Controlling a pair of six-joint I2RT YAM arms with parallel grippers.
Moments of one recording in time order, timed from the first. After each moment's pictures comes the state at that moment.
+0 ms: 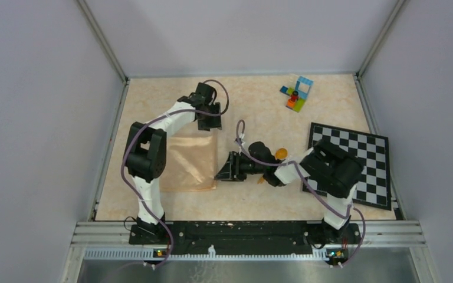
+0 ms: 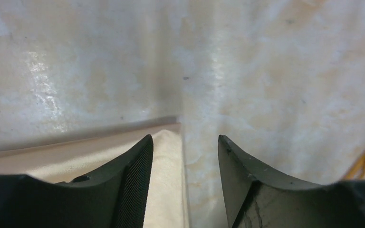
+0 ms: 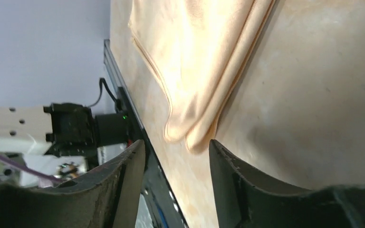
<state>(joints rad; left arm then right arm) -0.40 2.00 1.51 -0.56 0.00 -0.45 0.86 1.94 0.70 0.86 -0.49 1.07</state>
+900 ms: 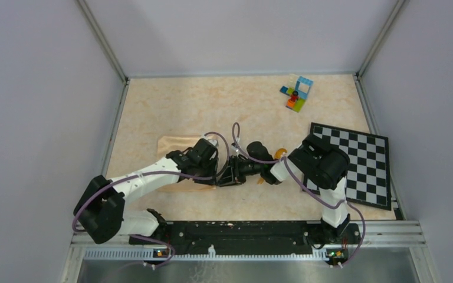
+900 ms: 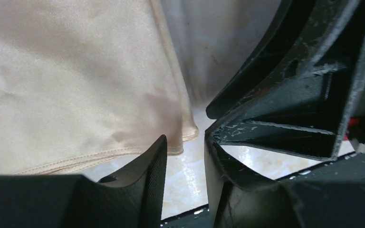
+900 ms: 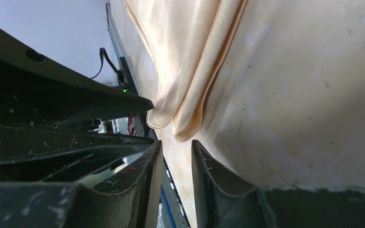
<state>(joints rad) -0.74 1.28 0.75 -0.55 0.02 -0.55 0.82 1.98 0.73 0.76 -0.71 1.02</state>
